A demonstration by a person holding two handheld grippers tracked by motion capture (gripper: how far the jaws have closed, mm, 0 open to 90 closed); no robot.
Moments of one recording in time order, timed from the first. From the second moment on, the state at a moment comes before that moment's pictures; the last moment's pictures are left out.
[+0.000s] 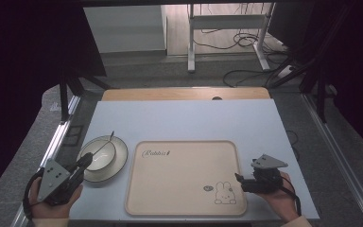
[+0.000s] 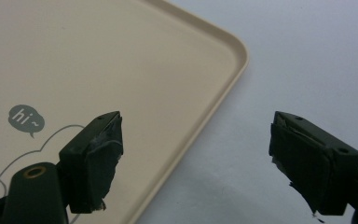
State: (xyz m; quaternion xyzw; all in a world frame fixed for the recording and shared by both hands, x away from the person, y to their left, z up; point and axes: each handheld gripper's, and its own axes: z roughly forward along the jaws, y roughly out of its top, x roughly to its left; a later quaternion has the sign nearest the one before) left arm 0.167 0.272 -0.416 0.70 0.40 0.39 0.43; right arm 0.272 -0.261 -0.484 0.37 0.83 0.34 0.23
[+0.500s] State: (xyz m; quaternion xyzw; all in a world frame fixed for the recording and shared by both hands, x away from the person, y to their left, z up) left arm 0.182 0.257 -0.407 0.71 0.39 0.39 0.44; right arm 0.272 -0.261 -0.483 0.37 0.83 0.34 0.23
